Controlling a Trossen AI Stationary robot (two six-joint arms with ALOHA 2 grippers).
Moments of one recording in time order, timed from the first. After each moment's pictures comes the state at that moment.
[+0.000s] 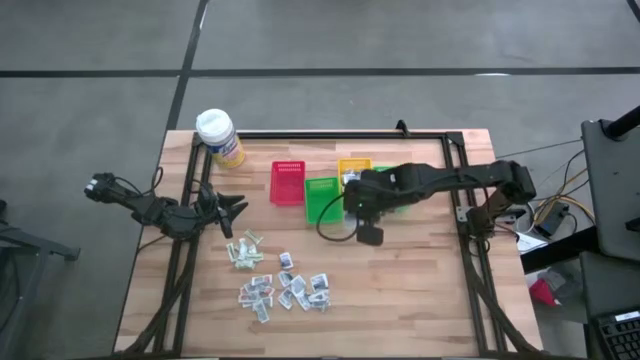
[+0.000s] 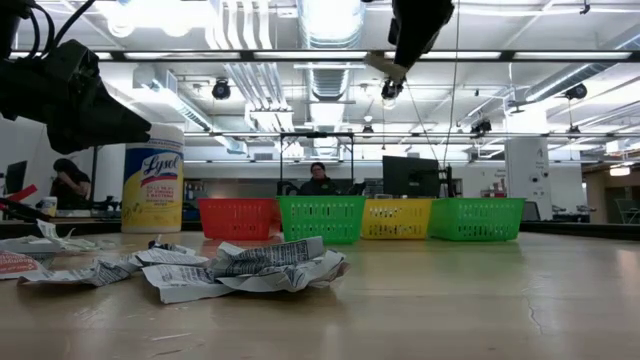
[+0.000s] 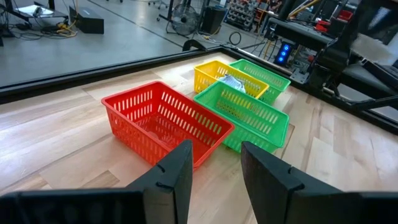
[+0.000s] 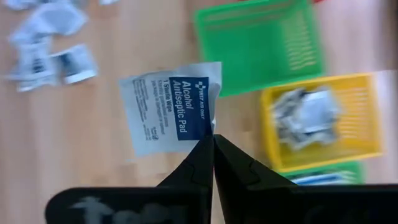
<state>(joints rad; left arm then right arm) -0.41 0.17 0.11 -0.34 -0.88 -0.58 0.07 1.67 1.62 -1.15 0.14 0.17</state>
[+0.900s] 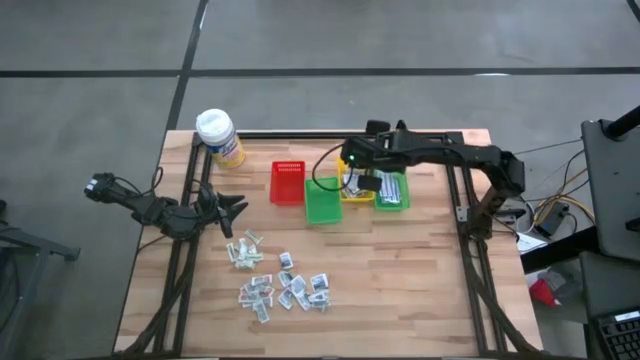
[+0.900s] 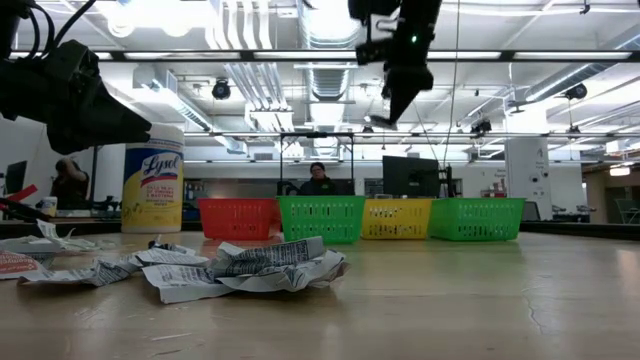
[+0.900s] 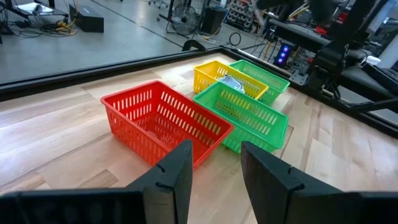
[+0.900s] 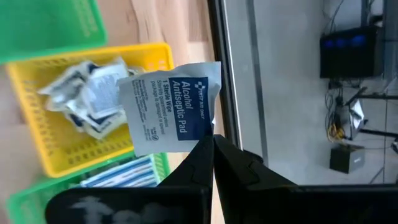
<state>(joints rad) -0.41 0.17 0.11 -0.33 -0.88 -0.59 -0.23 1.72 1.61 -1.11 0.55 -0.19</state>
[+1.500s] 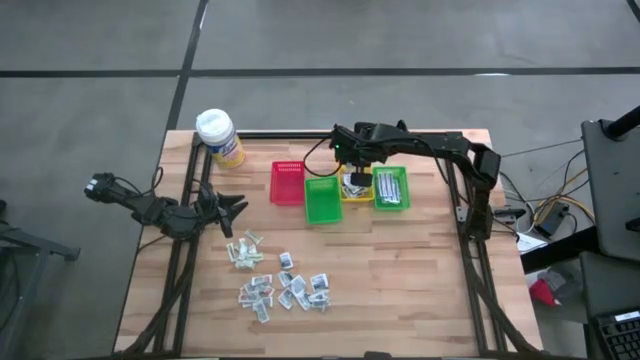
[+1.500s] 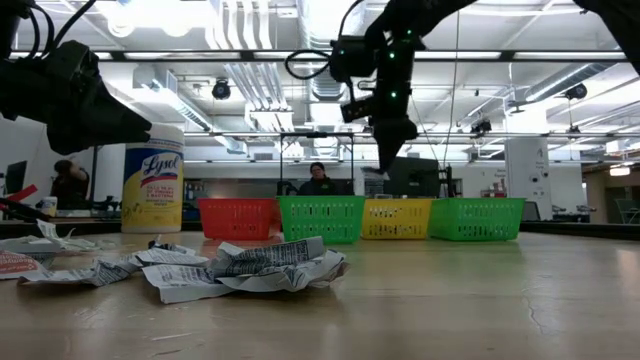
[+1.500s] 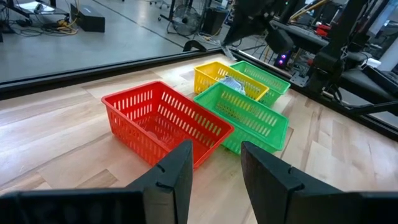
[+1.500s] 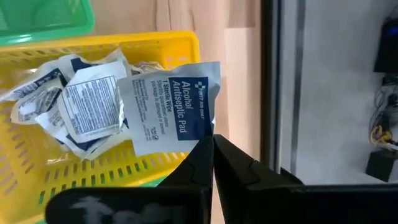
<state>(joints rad) -0.41 0.17 0.11 -0.33 -0.88 -0.60 -0.37 1.92 1.61 -1.00 0.38 -0.32</state>
